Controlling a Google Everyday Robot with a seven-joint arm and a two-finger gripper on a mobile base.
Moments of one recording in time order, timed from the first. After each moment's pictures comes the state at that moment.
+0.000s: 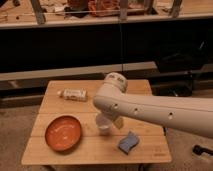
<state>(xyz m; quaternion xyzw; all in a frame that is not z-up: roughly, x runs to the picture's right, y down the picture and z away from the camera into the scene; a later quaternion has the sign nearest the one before) 0.015 0.118 0.668 -0.20 -0.07 -0.34 0.91</state>
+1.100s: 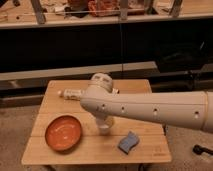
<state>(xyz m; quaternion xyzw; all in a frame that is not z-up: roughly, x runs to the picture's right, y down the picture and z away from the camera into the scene) -0.032 0.116 0.675 -0.18 -0.10 -0.42 0.88</state>
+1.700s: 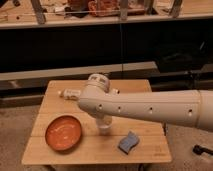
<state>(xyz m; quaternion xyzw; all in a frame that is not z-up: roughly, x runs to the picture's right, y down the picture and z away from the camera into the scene) -0.049 0.115 0.681 -0.17 -0.12 -0.46 0.86</state>
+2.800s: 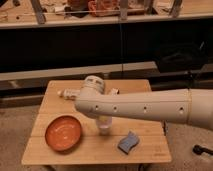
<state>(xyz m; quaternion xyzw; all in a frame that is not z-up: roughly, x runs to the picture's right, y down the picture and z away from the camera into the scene) -0.072 0.118 0.695 -0.14 -0.15 -0.52 0.83</state>
